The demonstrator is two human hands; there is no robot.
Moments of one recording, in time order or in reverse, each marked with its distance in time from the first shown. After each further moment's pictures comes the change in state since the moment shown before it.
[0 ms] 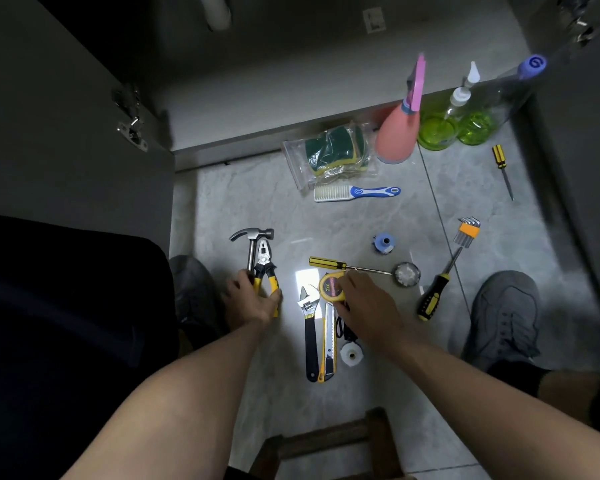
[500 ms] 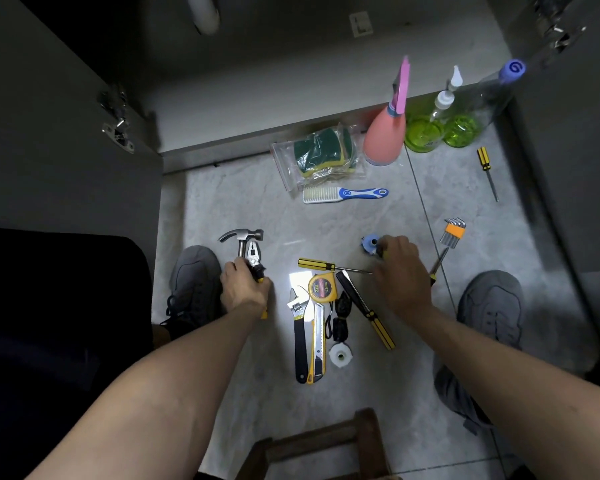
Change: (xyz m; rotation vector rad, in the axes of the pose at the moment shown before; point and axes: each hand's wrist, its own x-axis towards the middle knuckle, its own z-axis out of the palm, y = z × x) left_hand 0.012 0.031 -0.010 0.091 -0.009 0.104; right_hand 0.013 0.055 -0.049 0.103 0.281 0.300
